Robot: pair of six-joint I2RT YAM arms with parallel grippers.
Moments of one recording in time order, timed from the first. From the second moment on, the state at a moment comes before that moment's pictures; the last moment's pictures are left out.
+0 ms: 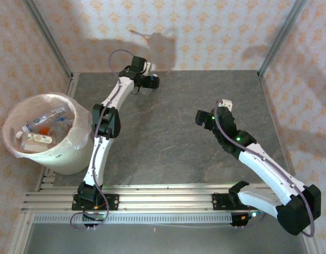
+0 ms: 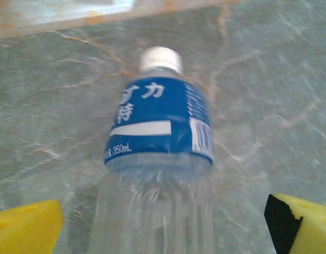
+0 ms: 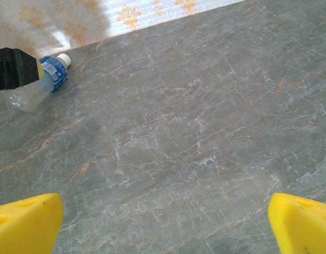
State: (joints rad) left arm -0.22 2.62 2.52 -0.78 0.10 -0.09; right arm 0.52 1.01 0.83 -0.42 0.38 0.52
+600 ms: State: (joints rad) left arm -0.30 2.75 2.62 -0.88 -0.16 -0.19; right arm 0.52 0.99 0.82 -0.42 0.40 0.53
